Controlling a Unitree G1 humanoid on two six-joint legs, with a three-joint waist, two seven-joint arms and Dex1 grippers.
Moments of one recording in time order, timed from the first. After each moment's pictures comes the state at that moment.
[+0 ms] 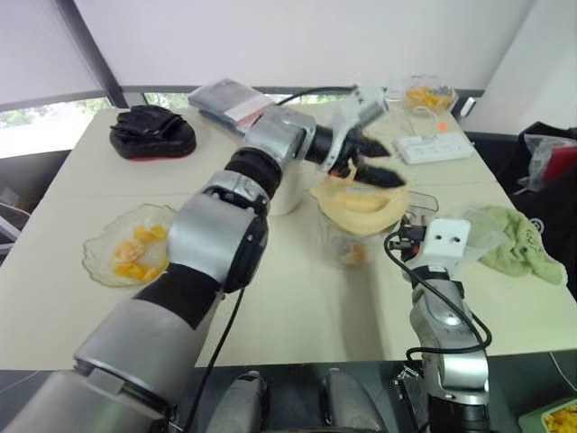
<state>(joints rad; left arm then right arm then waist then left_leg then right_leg) -1.61 -0.01 0.16 1.36 -0.04 0.26 -1.26 -0.02 -0.07 -0.08 -0.46 -0.03 0.42 -0.06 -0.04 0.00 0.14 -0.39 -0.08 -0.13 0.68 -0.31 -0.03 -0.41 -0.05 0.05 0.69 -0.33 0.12</state>
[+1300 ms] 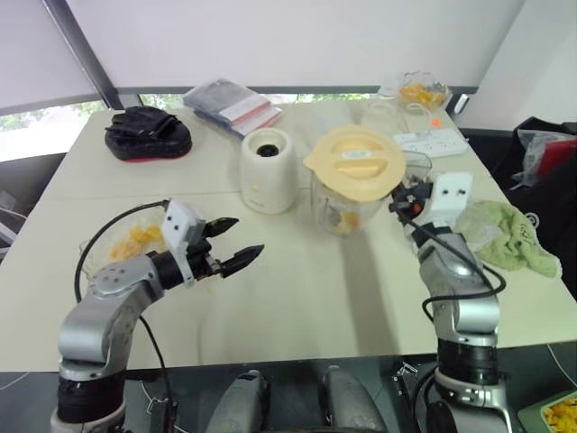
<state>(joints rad) -0.12 0.42 0.21 -0.55 -0.43 0.75 -0.81 -0.37 -0.23 -0.20 -0.26 0.16 0.51 0.12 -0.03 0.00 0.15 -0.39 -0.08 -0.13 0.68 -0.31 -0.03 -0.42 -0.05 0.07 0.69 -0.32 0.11</state>
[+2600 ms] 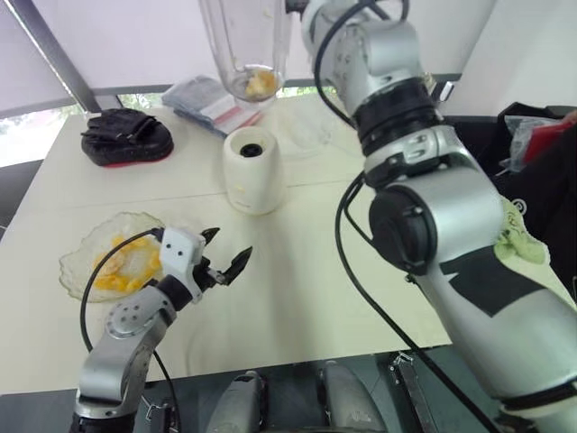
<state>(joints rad) 0.07 0.36 0.09 -0.52 -0.34 0.47 -0.48 -1.75 -0.01 -0.24 1.05 0.13 0.52 -0.36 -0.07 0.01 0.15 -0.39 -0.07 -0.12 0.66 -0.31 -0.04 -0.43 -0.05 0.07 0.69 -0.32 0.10</state>
